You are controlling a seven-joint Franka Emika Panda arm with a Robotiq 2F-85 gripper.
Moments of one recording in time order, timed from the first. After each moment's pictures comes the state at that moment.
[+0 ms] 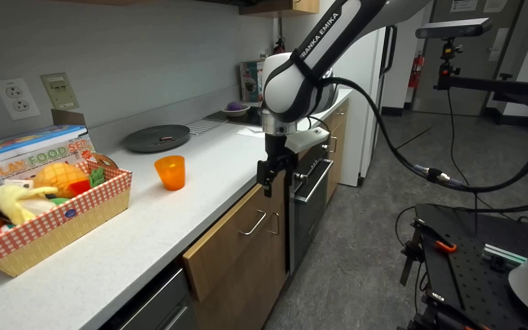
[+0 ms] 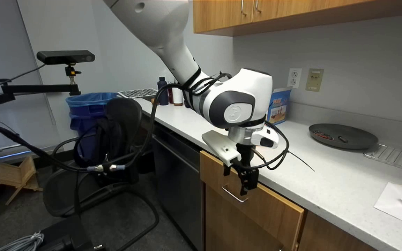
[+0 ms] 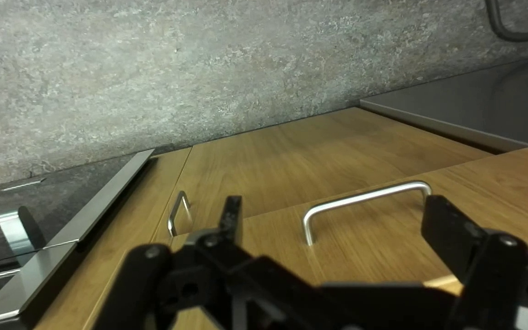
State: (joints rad) arm -0.08 0.38 -0.07 -2.08 0.20 2.44 0.02
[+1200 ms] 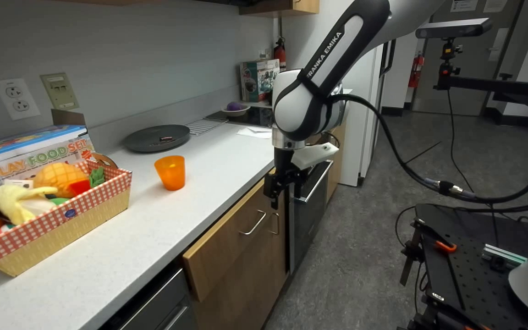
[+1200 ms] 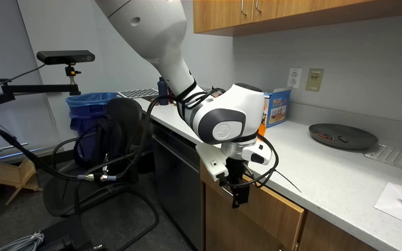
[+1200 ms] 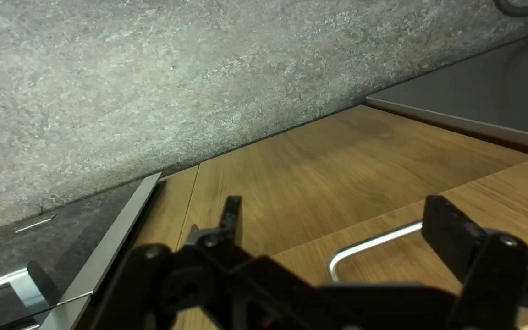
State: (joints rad) arm -0.08 0.39 -0.06 -2.18 0.25 2.56 0.09
